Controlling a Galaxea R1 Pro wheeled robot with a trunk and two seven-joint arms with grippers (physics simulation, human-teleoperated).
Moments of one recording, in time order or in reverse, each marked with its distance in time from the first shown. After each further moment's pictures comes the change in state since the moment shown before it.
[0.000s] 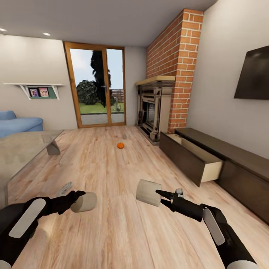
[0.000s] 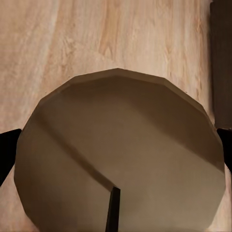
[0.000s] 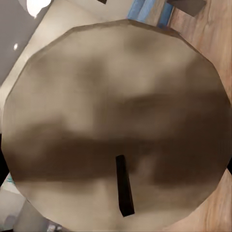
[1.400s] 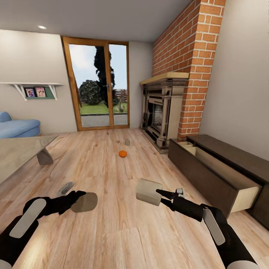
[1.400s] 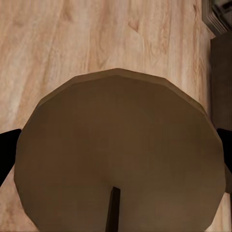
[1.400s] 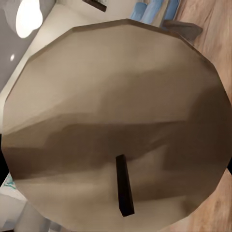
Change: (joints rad) left arm -0.001 -0.002 -0.004 -0.001 -0.002 0.000 0.000; right arm 0.000 0.000 -0.001 -0.001 -0.001 -0.011 0.012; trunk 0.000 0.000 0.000
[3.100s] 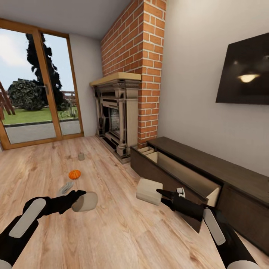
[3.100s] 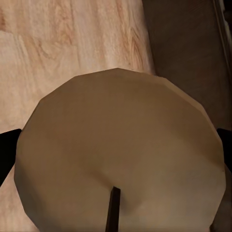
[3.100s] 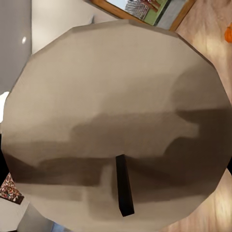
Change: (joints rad) left arm 0.000 -0.001 0.003 -0.002 0.014 -0.001 -0.003; right arm 0.000 -0.001 -0.001 0.000 -0.012 0.005 0.001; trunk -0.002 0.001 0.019
